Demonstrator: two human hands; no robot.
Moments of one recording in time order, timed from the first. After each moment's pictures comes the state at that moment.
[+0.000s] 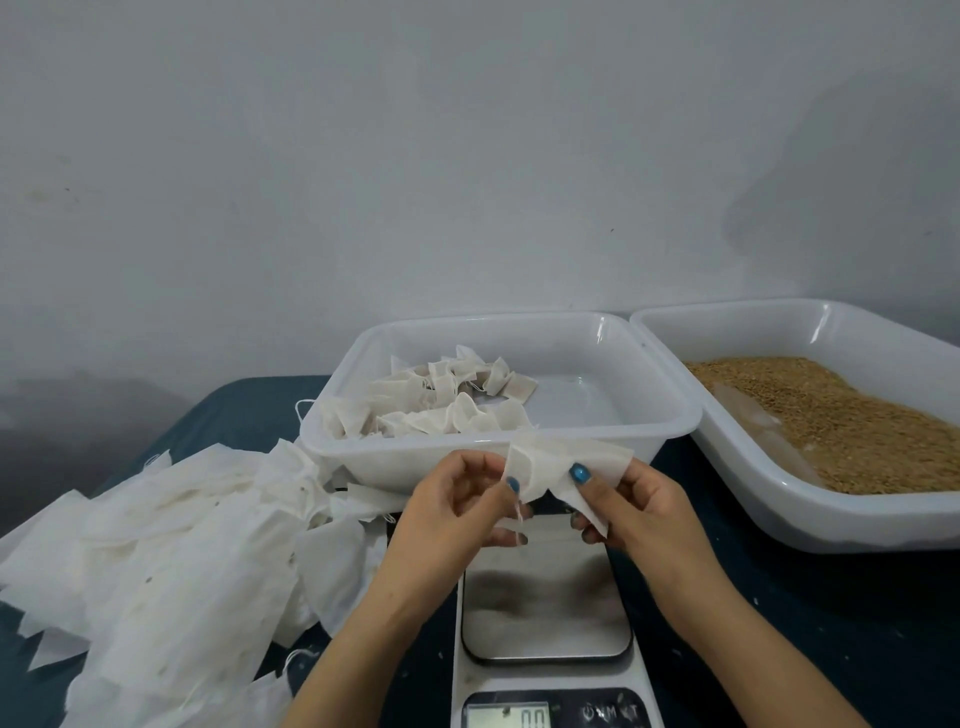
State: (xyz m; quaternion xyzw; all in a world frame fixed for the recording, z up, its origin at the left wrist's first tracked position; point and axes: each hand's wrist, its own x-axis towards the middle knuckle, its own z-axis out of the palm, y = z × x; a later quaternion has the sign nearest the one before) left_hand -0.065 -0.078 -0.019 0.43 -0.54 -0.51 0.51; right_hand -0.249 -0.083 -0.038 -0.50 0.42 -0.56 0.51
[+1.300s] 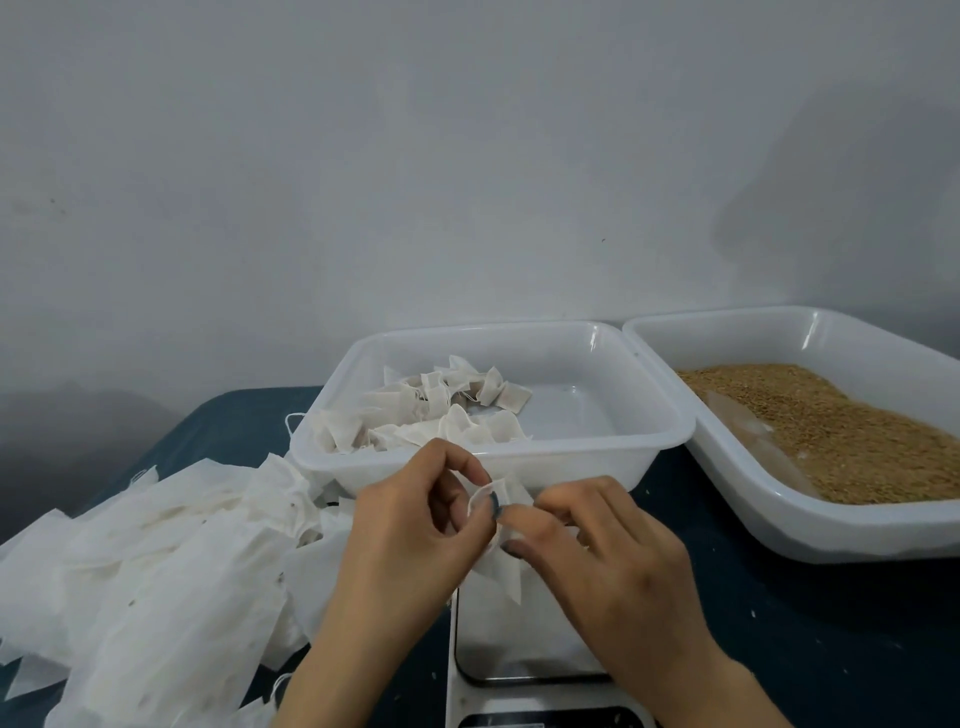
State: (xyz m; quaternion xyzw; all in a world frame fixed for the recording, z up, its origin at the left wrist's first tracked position) left_hand -0.053 -0.061 0.003 0.49 -0.70 -0.17 0.49; right_hand -0.229 -0.061 -0.032 -0.78 0.35 -0.44 -0.27
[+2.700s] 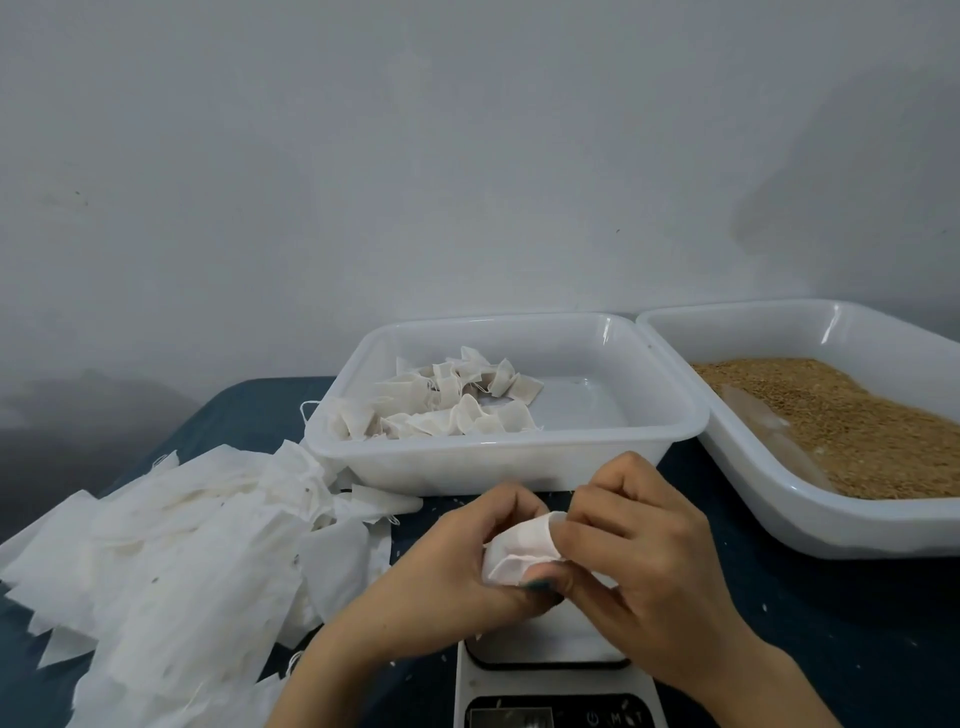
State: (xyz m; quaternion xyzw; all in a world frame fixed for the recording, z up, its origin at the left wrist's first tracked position) left_hand -0.053 -0.060 -0.009 0.39 -0.76 -0.42 0.31; right_hand -0.242 -0.061 -0.023 -0.82 0.28 -0.48 -0.13
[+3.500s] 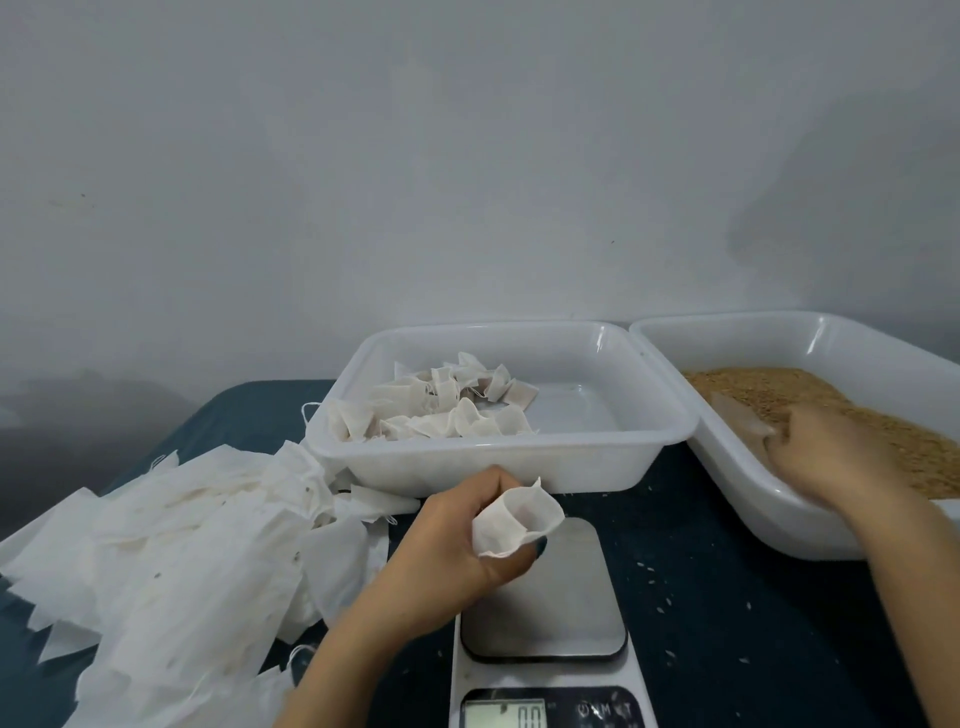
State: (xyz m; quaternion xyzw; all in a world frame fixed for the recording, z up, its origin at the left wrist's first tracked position) left_hand -0.055 -0.067 -0.016 0.42 -0.75 -0.34 0.39; right_hand -0.392 -0.138 0.011 -0.55 0.82 -0.13 0.02
